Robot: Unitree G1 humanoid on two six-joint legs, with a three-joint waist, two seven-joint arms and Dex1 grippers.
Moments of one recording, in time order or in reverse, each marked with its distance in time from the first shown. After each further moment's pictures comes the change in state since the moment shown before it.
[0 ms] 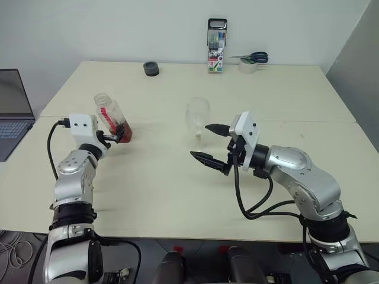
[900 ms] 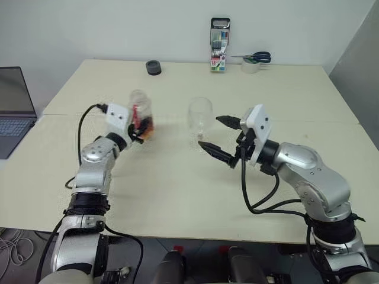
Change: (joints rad) left arm -0.060 -0.021 -0.238 -0.170 0.142 -0.091 -0.109; right arm 0.034 -0.026 -0.094 -0.067 0.018 0.012 -0.058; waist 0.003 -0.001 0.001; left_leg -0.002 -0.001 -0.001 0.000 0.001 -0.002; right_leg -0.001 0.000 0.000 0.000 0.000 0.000
